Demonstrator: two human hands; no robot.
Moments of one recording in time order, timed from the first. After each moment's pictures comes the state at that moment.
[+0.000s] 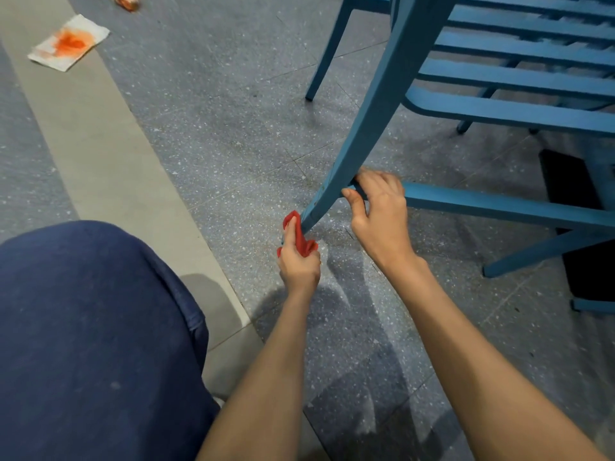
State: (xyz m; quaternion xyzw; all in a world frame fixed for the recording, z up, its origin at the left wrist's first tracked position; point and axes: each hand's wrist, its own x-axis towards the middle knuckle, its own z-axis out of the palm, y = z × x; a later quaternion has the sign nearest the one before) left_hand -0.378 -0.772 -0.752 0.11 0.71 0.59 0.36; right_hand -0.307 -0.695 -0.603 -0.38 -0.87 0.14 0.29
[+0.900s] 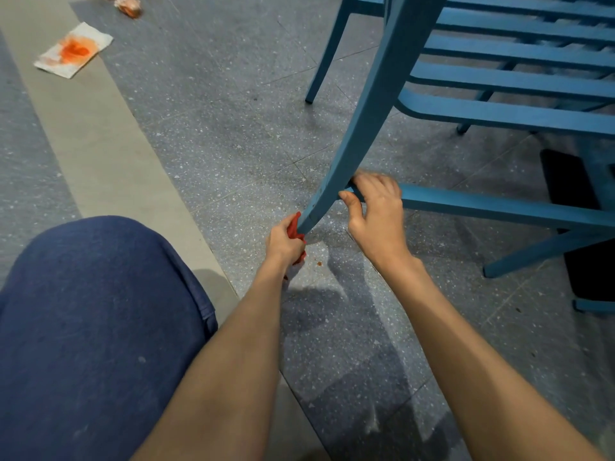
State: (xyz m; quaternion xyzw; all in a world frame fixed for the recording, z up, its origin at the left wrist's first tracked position) left_hand -0.430 -0.764 -0.713 0.14 0.74 0.47 0.47; right_hand -0.307 -0.693 -0.607 -0.38 -0.86 0.14 0.29
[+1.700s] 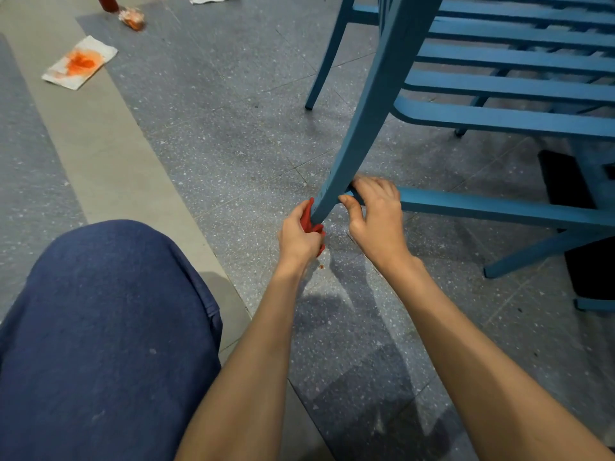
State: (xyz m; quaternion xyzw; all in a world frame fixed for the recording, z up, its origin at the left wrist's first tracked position) left_hand -0.411 -0.761 -0.664 0.18 0.68 0.55 0.44; right_hand -0.308 -0.691 -0.606 -0.38 -0.87 0.14 0.29
